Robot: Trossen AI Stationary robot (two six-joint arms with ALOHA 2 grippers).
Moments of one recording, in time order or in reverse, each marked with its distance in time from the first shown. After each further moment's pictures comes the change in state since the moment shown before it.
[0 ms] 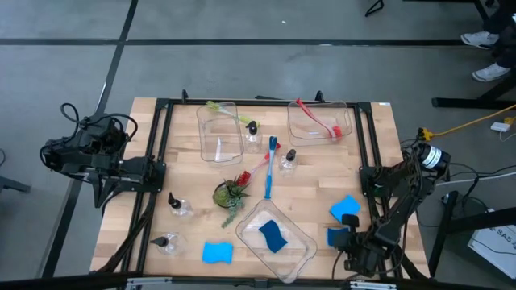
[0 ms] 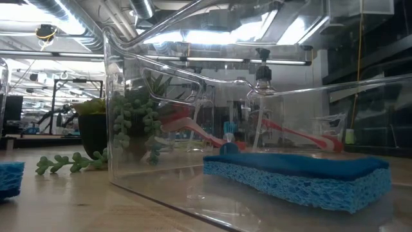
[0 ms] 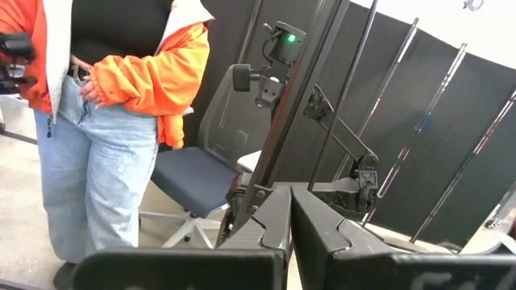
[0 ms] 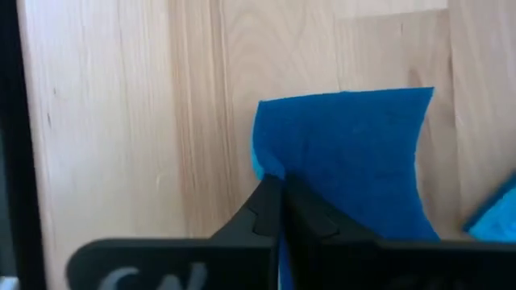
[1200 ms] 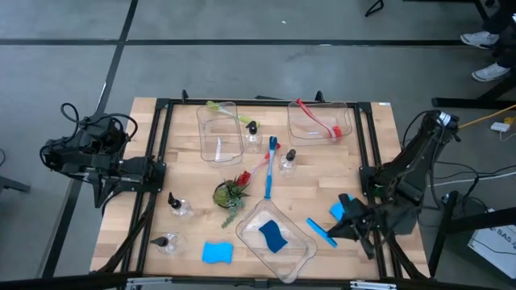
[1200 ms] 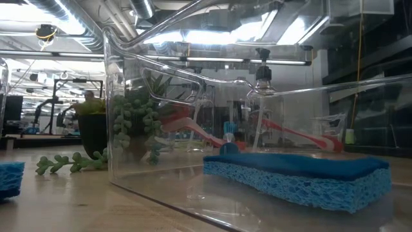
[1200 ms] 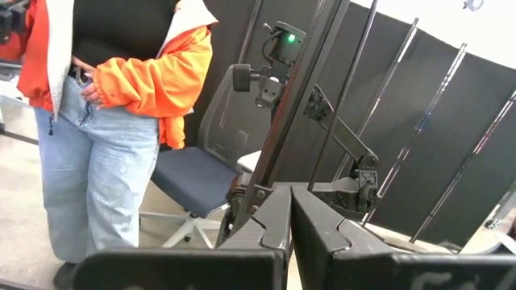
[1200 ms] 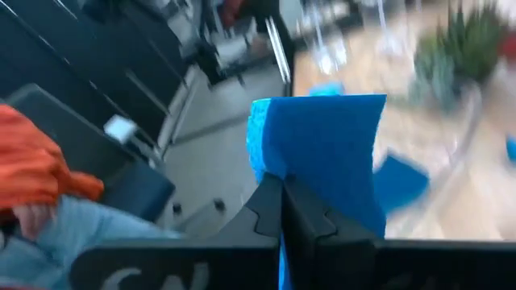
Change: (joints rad) left arm 0.000 0.000 0.000 0.000 0.000 0.000; right arm -0.134 -0.578 0.003 0.403 0.301 -0.405
